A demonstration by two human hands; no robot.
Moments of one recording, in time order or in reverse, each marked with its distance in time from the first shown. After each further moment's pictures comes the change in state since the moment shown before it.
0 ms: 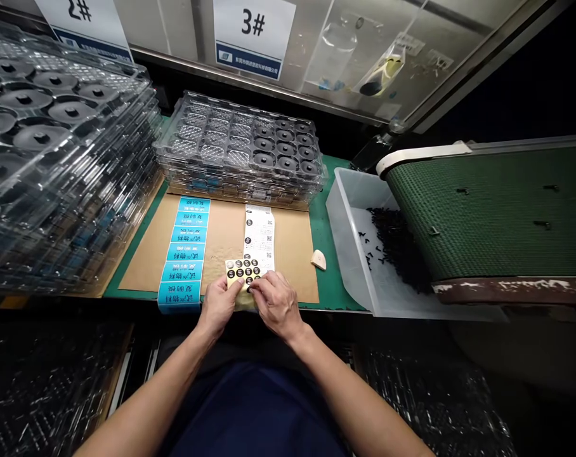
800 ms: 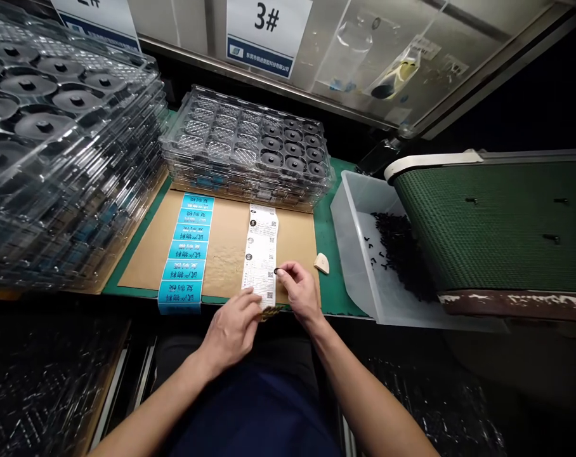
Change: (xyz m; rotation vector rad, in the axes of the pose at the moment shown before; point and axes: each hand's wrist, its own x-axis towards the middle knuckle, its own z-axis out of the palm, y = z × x) left_hand -0.039 -0.006 -0.005 0.642 -0.297 0.605; right_hand 0.016 0.032 -0.013 0.492 0.103 0.325
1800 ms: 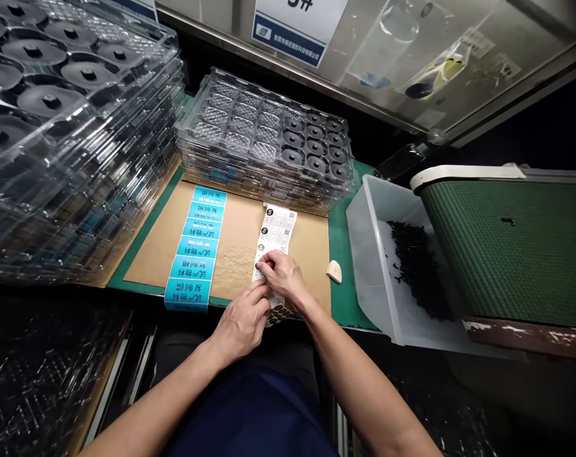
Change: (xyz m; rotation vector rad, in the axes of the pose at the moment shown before) left_hand 0.018 -0.016 0.004 0.200 -0.057 0.212; right_hand 0.062 -0.003 0.043 -0.512 -0.291 0.077
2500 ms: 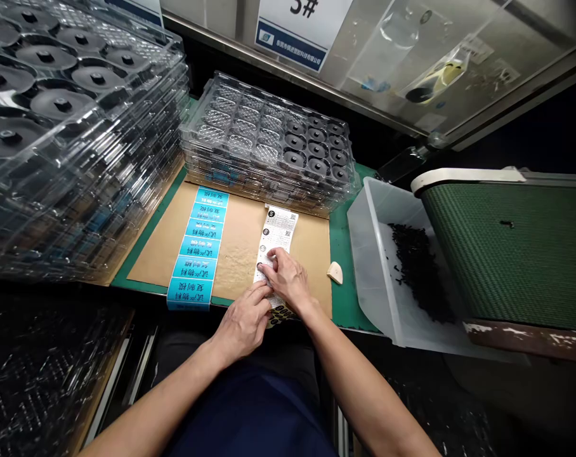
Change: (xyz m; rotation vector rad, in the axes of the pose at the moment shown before) left_hand 0.001 0.003 -0.001 -0.100 0.050 -0.027; right_hand -0.009 0.001 -0.001 -0.137 0.091 0.032
